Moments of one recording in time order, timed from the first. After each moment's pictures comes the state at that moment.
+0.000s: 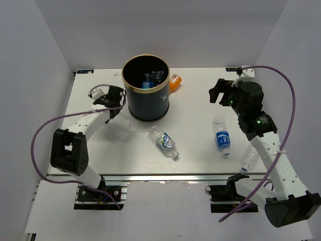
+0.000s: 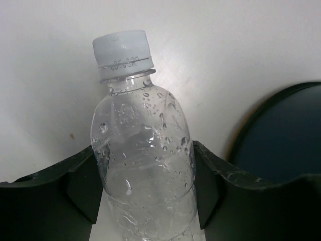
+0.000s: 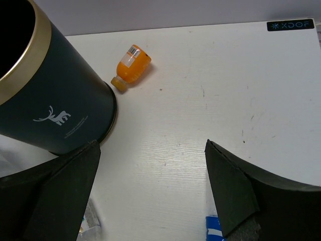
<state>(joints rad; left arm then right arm) -0.27 1.60 1.10 -0.59 -0.59 -1.03 0.29 1.02 1.13 -0.37 0.05 0.23</state>
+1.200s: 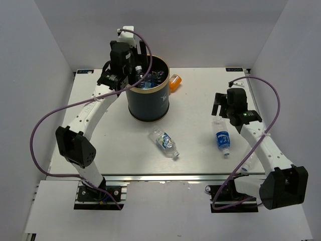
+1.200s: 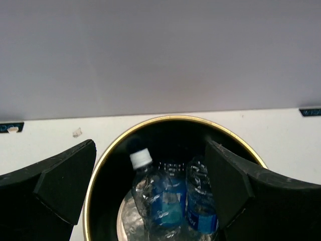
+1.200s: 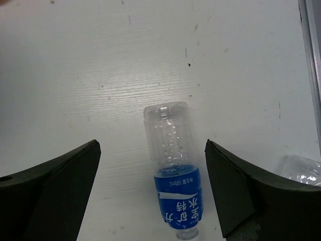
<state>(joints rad) -0.42 1.72 1.76 -0.15 -0.31 -0.09 0.23 1.18 0.98 -0.46 0.24 0.21</state>
